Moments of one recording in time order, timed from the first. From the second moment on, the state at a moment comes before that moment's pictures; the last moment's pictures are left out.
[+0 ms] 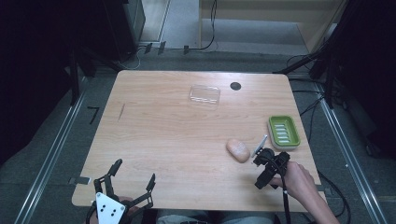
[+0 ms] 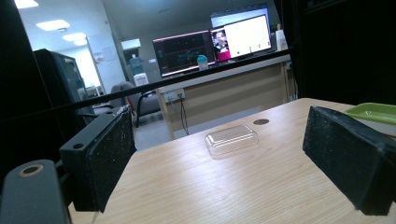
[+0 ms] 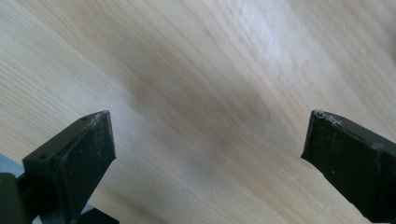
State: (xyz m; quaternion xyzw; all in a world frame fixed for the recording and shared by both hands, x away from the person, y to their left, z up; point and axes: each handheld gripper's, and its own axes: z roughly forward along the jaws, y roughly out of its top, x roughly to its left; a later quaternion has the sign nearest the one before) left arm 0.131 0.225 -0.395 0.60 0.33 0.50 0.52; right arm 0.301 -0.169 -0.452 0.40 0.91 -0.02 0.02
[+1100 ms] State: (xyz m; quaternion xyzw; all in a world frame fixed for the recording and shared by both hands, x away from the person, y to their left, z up) left arm 0.132 0.226 -0.395 0.60 0.34 0.50 0.53; right arm 0.355 -0.120 -0.441 0.40 0.92 0.02 0.01
